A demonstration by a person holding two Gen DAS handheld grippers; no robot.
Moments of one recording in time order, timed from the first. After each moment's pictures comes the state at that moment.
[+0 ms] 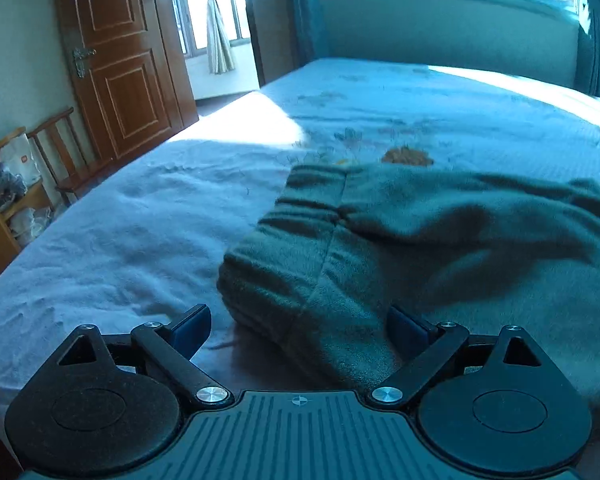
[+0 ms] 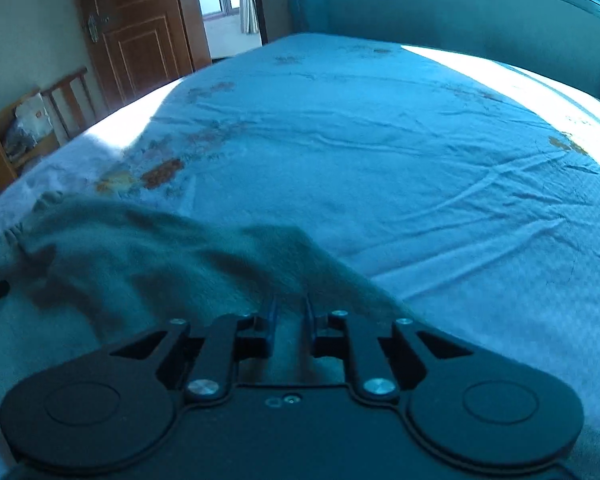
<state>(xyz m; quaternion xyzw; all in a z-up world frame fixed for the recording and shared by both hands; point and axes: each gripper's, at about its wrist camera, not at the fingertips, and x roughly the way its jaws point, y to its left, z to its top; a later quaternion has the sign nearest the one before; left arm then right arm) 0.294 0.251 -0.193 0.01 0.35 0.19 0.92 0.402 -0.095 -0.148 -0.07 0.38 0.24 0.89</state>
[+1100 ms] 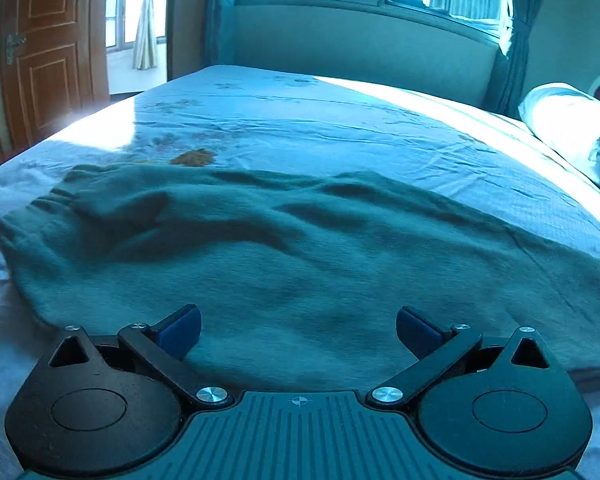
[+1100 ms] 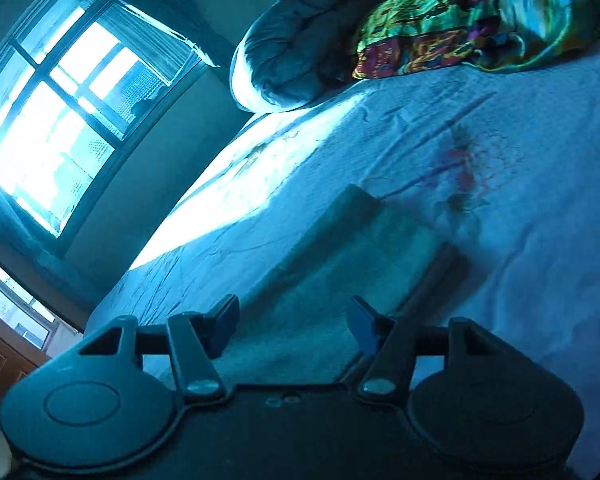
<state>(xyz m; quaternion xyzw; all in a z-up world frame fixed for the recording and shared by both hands) 0.279 0.052 -0.177 -0.05 0.33 0.06 0.94 0.155 -0.527 -0.145 0.40 0.23 -0.11 0.88</state>
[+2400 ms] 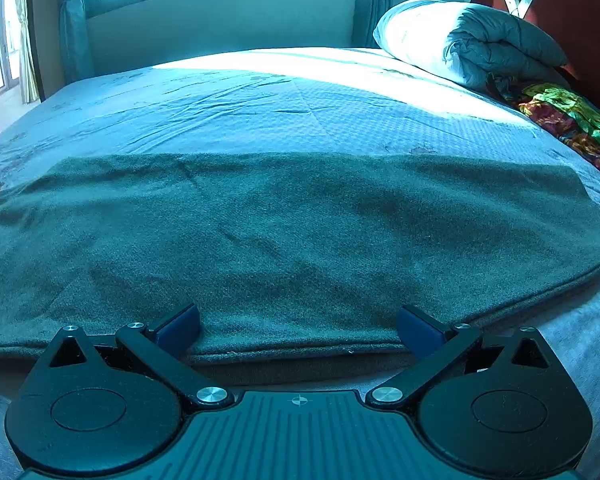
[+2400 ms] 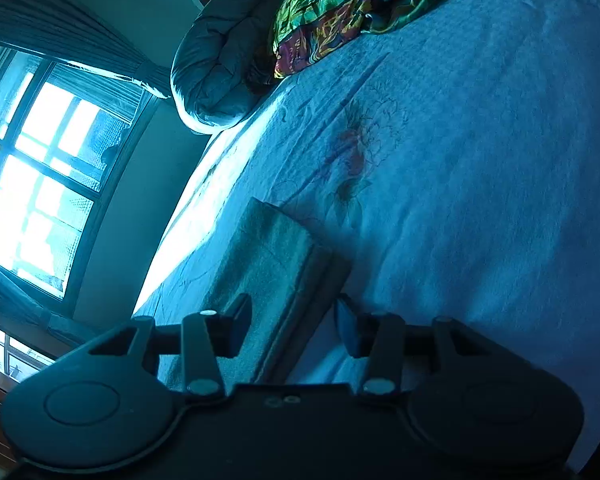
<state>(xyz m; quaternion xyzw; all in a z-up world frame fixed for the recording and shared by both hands) 0.275 -0.202 -0.192 0.04 0.36 -0.07 0.93 0.149 -0.563 -0.196 0.51 0.20 -0.10 0.83</state>
